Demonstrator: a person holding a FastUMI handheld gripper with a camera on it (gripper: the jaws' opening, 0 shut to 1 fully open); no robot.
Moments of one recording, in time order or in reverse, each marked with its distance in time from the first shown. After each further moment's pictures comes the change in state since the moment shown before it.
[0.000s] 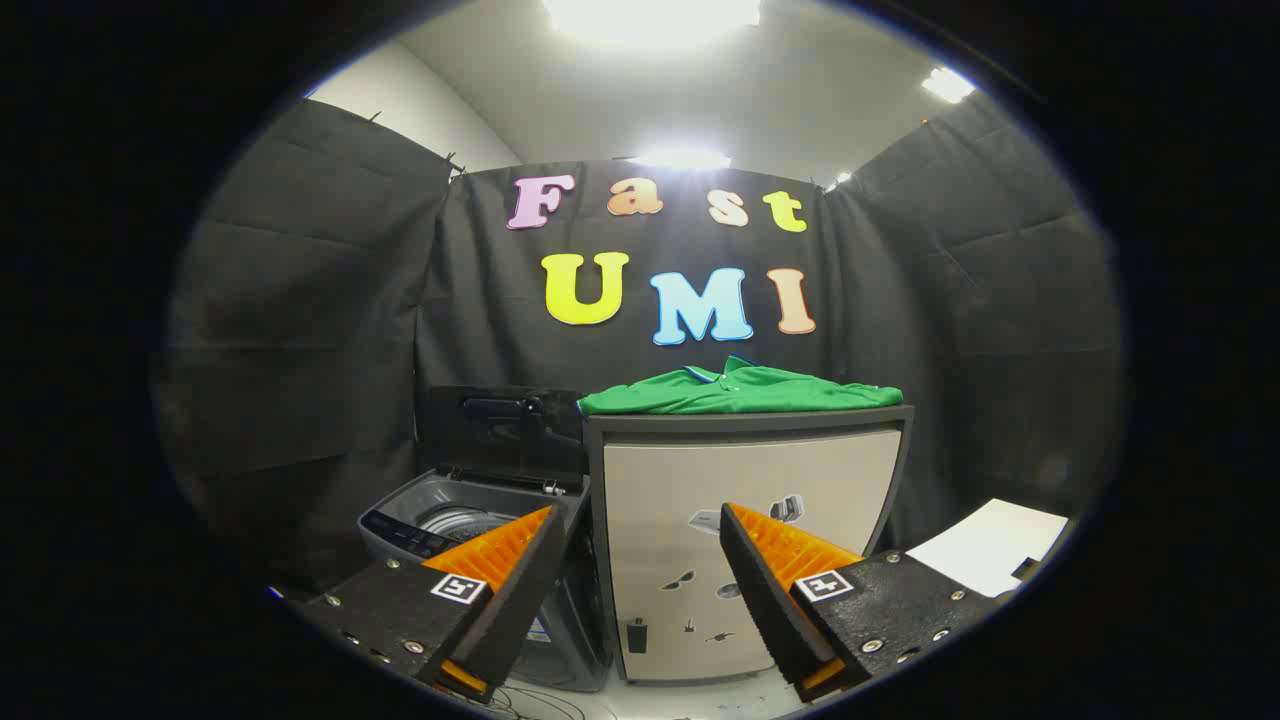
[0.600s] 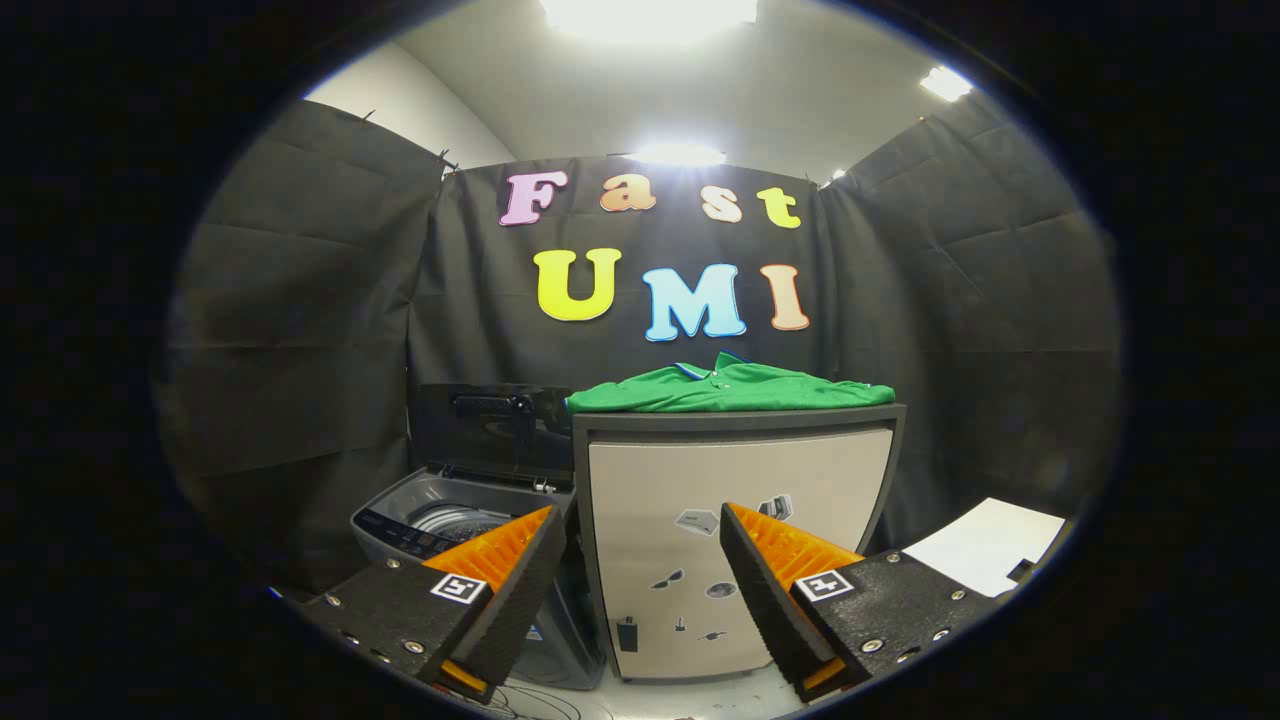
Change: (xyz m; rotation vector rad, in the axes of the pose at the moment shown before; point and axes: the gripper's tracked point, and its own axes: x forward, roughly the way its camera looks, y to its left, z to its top) arm 0.002 -0.011 0.008 -0.006 0.001 -0.012
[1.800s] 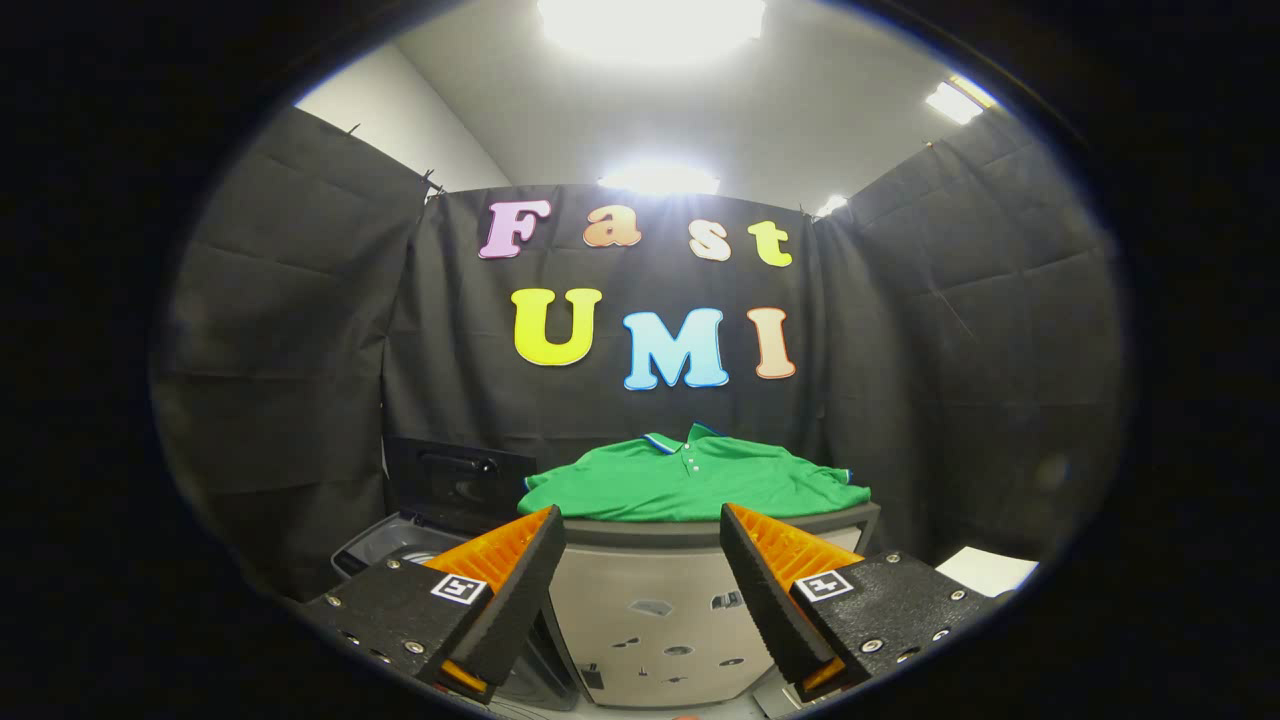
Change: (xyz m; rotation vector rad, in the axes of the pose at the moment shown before) arm 0.052 -0.044 0.117 -0.016 -0.072 -0.028
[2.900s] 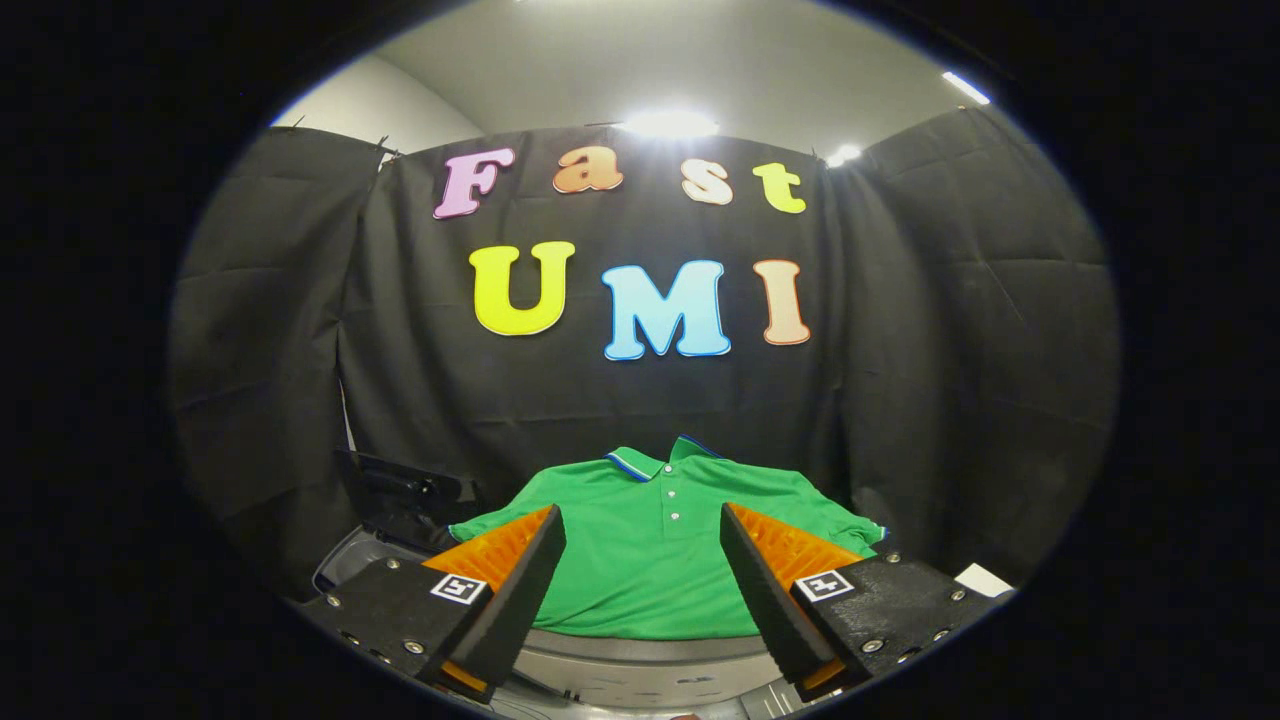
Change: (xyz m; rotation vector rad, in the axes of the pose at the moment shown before) arm 0.179 -0.050 0.029 0.012 0.213 0.007
